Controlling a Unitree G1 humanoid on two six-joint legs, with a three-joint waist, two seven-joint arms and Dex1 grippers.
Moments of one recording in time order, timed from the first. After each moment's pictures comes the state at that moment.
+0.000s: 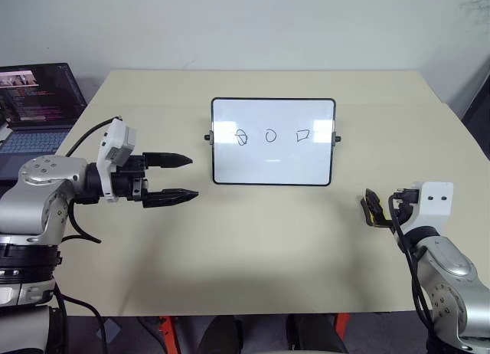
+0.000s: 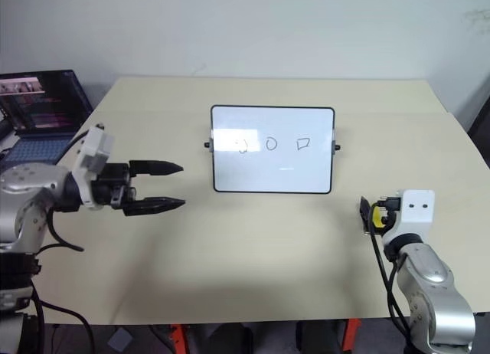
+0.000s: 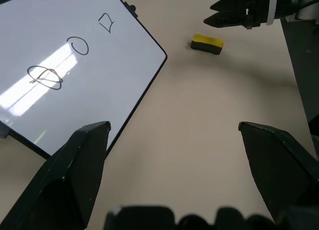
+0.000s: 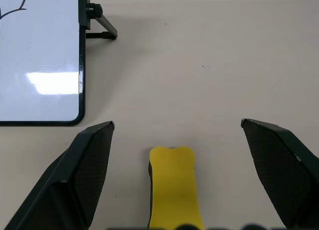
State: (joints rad) left arm -0.48 0.94 0.11 0.08 -0.57 0.44 -1.39; right arm 0.04 -0.26 -0.29 -0.67 0.30 0.83 0.08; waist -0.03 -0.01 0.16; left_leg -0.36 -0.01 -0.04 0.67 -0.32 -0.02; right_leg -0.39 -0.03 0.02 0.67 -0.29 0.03
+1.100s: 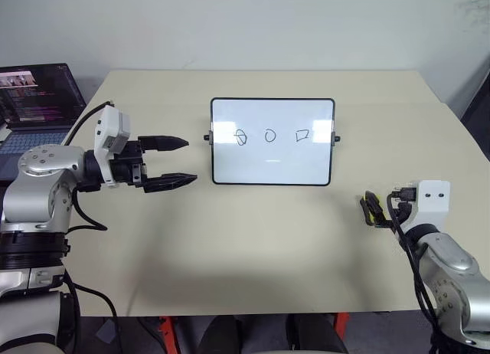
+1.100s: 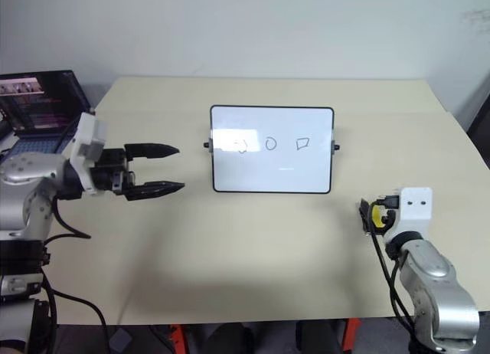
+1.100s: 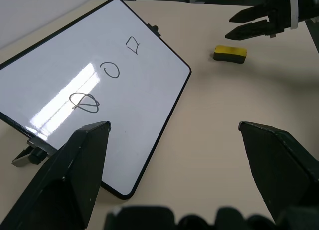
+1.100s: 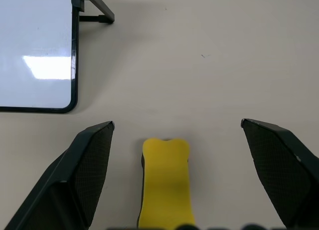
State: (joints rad) left arm -0.56 0.89 0.12 0.19 -0.52 0.31 -1.38; right arm -0.02 -0.33 -0.31 -0.65 0.31 0.95 0.09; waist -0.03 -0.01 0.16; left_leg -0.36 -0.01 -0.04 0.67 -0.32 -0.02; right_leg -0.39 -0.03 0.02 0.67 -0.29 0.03
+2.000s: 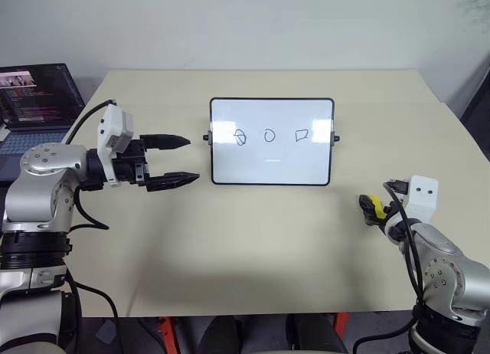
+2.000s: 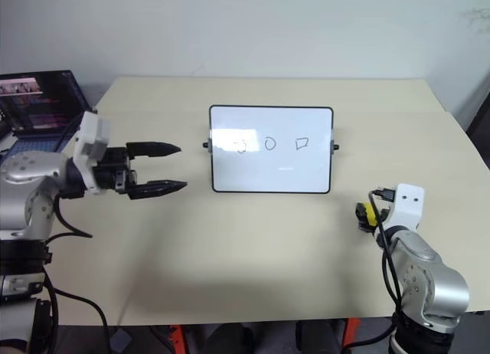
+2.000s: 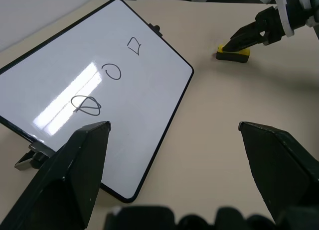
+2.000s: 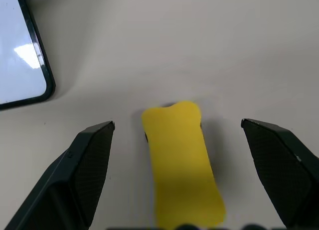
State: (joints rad) left arm -0.56 0.88 0.11 0.17 -0.51 0.32 -1.36; right arm -0.17 -0.16 -0.38 -0.58 0.33 1.22 -0.03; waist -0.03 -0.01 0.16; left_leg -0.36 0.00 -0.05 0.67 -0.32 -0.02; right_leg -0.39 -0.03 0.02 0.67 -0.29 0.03
